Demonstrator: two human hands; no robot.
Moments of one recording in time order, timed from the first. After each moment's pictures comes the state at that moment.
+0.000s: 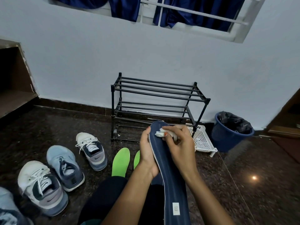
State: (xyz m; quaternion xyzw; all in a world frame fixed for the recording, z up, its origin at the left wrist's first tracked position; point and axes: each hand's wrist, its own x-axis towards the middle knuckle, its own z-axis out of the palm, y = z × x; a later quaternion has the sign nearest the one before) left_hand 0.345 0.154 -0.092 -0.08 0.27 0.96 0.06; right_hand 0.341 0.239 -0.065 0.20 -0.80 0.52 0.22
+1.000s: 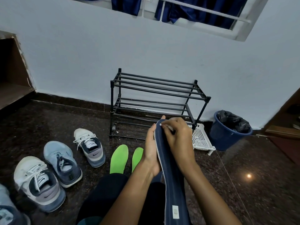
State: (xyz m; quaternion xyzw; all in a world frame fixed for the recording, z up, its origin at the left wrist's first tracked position) left_hand 0.349 0.160 -0.080 -0.03 0.22 0.97 0.06; right_hand 0.333 0.229 -0.054 0.22 -0.85 0.39 0.27
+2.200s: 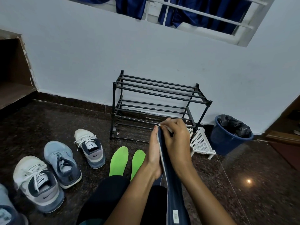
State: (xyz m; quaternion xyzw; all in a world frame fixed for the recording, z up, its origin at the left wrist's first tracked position) left_hand 0.356 0.161 -0.076 -0.04 0.39 0.92 0.07; right_hand 0.339 0.216 -0.048 0.21 -0.85 0.39 0.27
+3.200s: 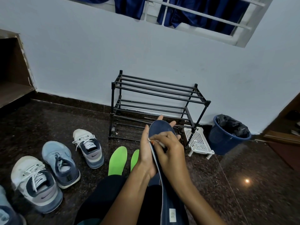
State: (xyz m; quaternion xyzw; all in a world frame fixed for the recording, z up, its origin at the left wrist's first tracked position) left_hand 0.355 0.154 -0.077 -0.02 0.23 0.97 0.05; right_hand 0.367 0.214 -0.062 0.25 -0.83 0.44 0.22
